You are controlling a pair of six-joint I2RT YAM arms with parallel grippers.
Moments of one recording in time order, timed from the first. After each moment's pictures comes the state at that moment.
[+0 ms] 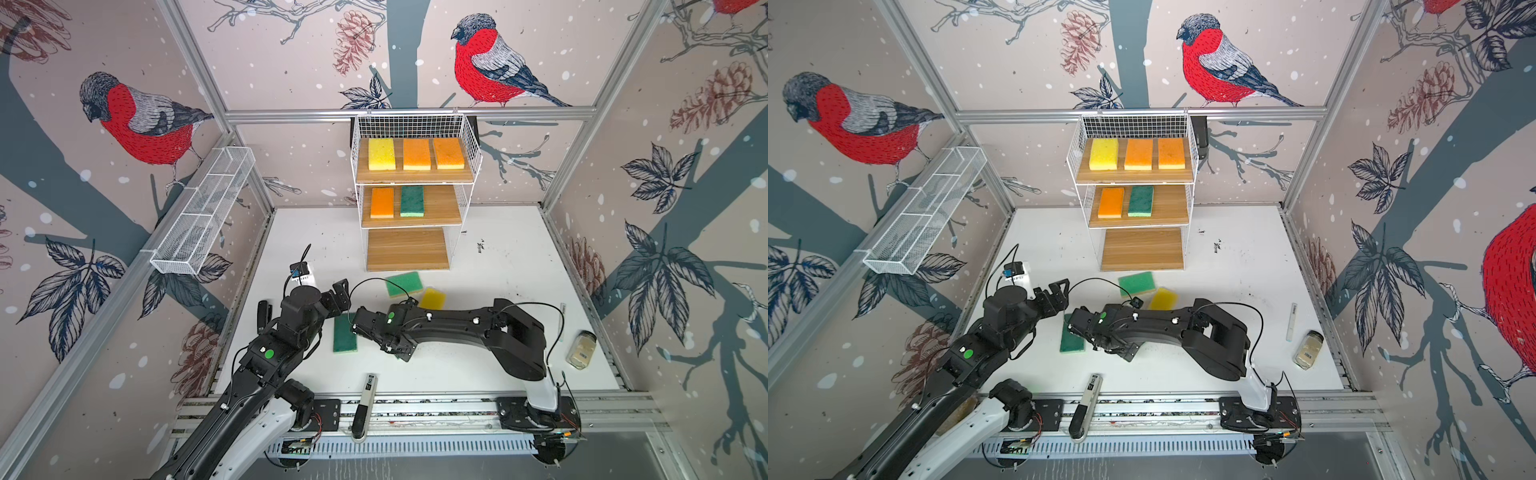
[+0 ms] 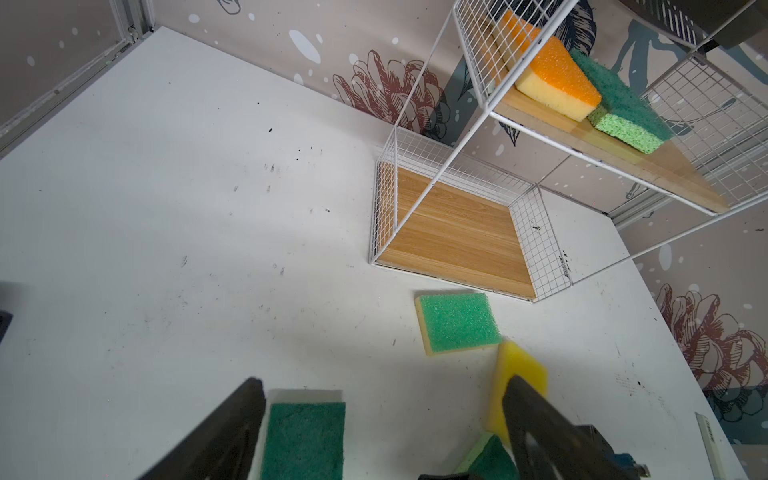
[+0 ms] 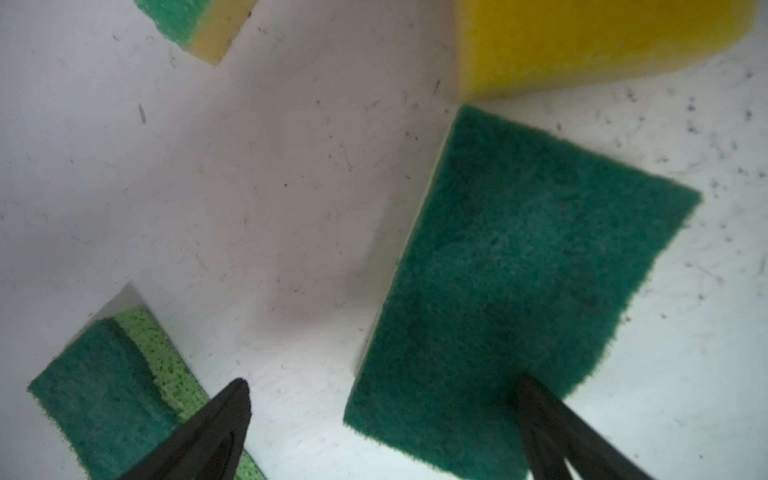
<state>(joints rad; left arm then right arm) -0.51 0.62 0.66 -0.51 -0.27 -0.60 1.31 2.05 1.51 -0.87 0.30 1.76</state>
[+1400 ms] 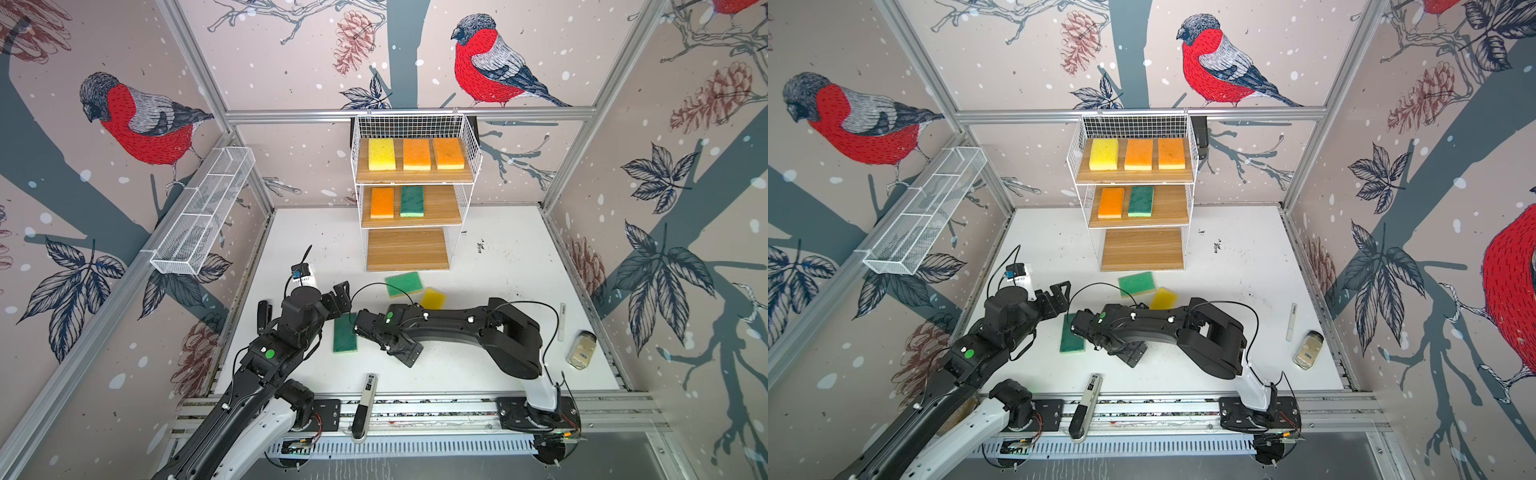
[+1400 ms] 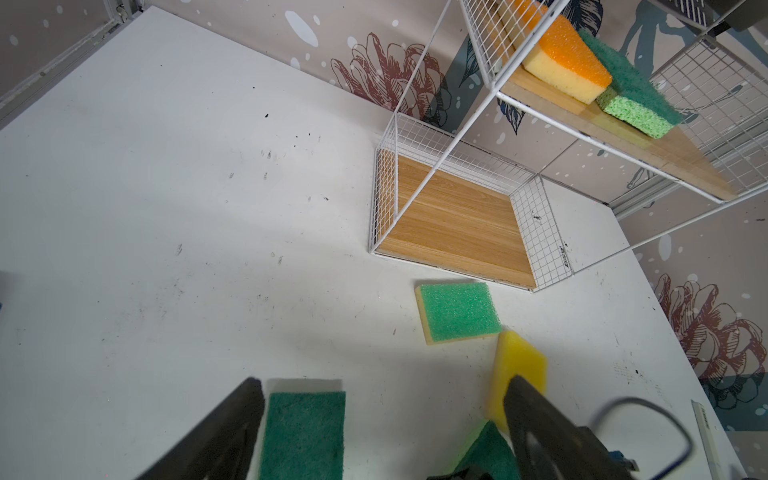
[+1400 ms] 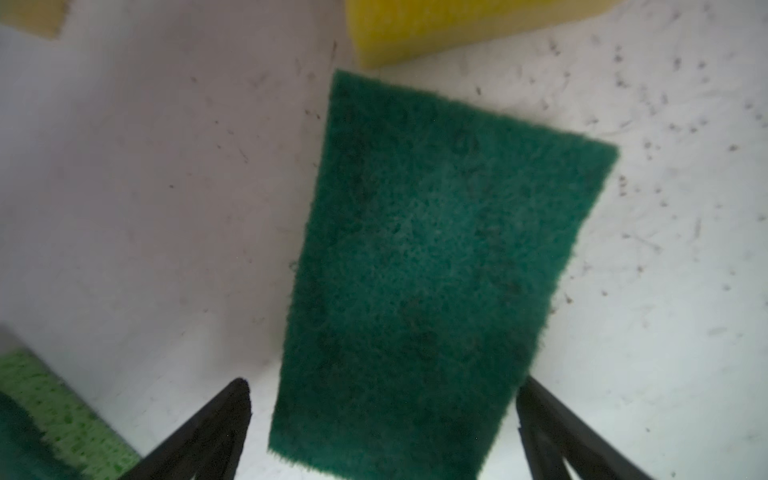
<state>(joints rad) -0.49 0.62 0.65 -0.52 -0.24 -0.60 1.29 2.09 1.51 -0.93 0.22 1.81</state>
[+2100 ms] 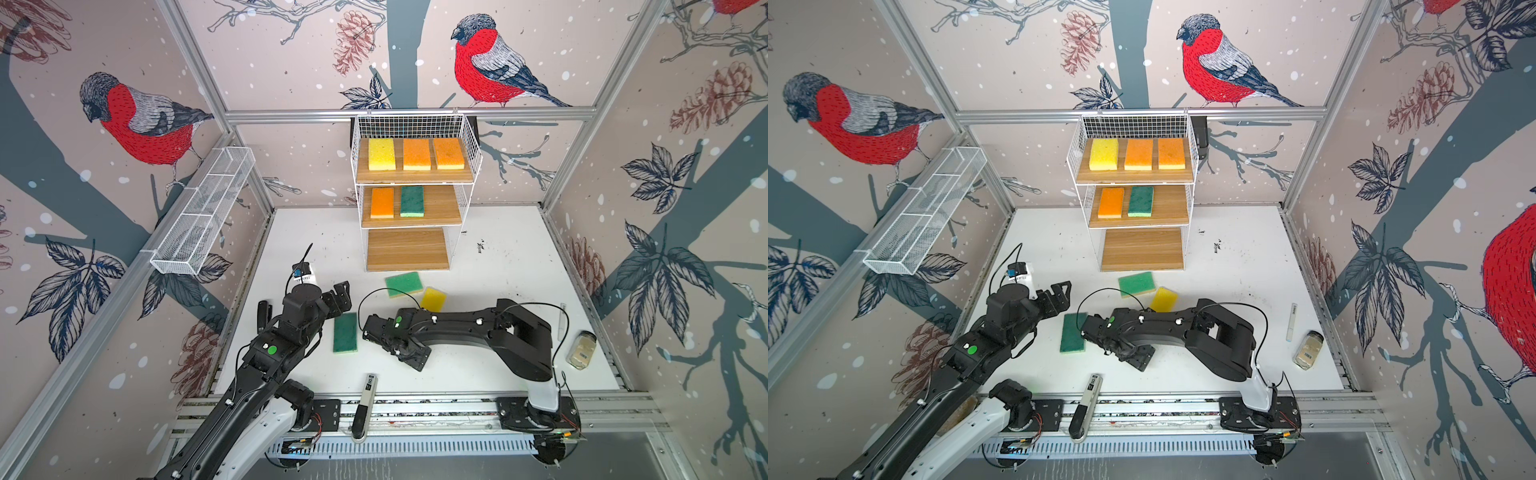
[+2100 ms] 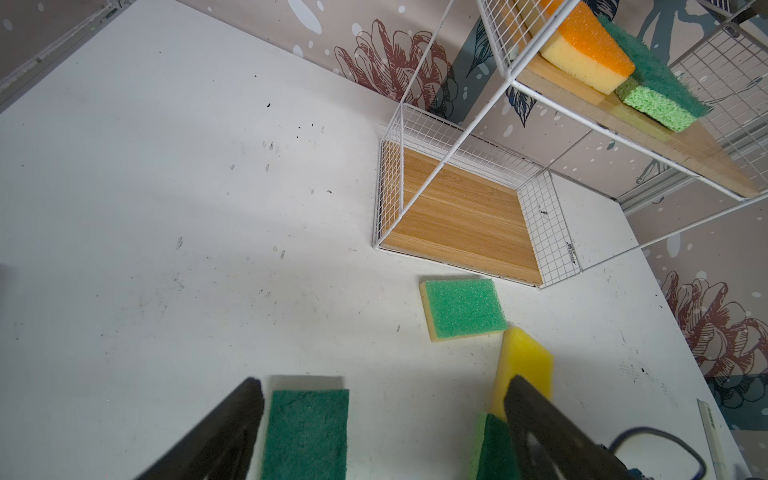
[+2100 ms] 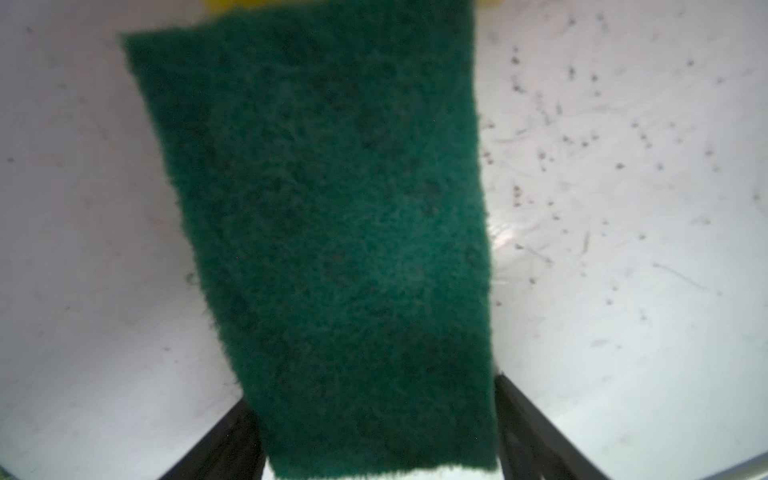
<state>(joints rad) -0.46 0.65 0.65 -0.51 -0.21 -0.60 1.30 1.99 1.35 -0.93 0.18 1.75</state>
